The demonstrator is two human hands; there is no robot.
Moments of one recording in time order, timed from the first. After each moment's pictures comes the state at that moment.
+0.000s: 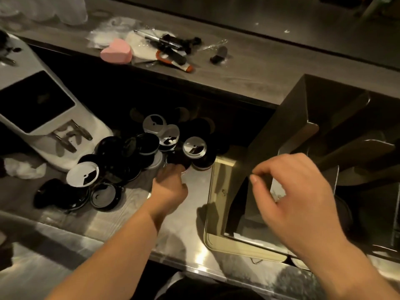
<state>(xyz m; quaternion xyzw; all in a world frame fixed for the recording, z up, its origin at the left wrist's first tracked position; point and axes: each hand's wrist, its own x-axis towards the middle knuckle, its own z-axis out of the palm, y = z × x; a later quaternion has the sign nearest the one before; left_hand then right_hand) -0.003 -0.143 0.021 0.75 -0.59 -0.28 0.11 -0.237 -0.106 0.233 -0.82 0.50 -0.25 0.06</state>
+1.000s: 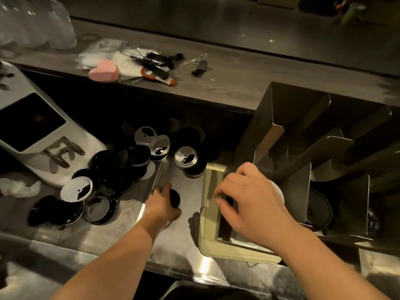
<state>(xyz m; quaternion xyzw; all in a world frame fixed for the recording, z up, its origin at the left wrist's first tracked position) -0.007 -0.128 -0.015 0.78 -0.54 -0.30 0.05 -0.240 -0.111 0.200 -0.88 0.45 -0.12 0.09</state>
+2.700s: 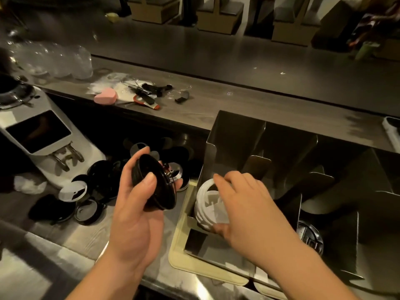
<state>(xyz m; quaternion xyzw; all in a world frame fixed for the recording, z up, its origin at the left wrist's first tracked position) -0.146 -0.052 0.256 0.39 -0.24 -0.50 0.73 -0.325 -0.103 0.278 -0.89 0.45 -0.01 0.08</state>
